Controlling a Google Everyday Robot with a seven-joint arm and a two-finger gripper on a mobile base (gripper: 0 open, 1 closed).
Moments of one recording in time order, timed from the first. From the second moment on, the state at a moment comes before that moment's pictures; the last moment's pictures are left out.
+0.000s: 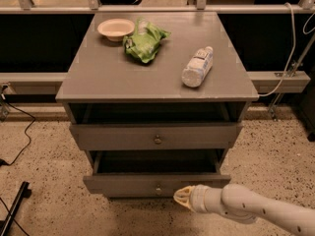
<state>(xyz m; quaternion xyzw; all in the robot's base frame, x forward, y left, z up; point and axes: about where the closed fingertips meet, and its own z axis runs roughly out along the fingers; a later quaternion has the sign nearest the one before) 0.477 -0.092 0.391 -0.57 0.71 0.15 0.38</state>
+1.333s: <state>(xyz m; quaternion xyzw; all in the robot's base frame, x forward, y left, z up) 0.535 -0.112 0.395 -0.56 0.69 0.14 0.44</state>
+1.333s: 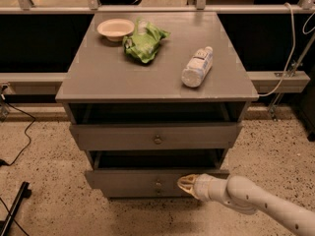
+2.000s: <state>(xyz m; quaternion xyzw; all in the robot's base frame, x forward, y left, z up) 0.555 -0.122 0.373 -0.55 0.69 0.14 0.46</state>
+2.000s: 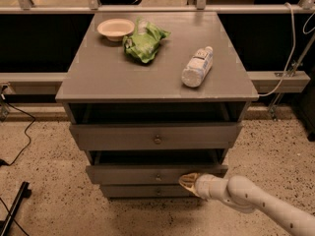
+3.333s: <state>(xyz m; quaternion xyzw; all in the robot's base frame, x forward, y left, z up) 0.565 -0.140 0.341 -0.53 0.70 0.17 0.45</state>
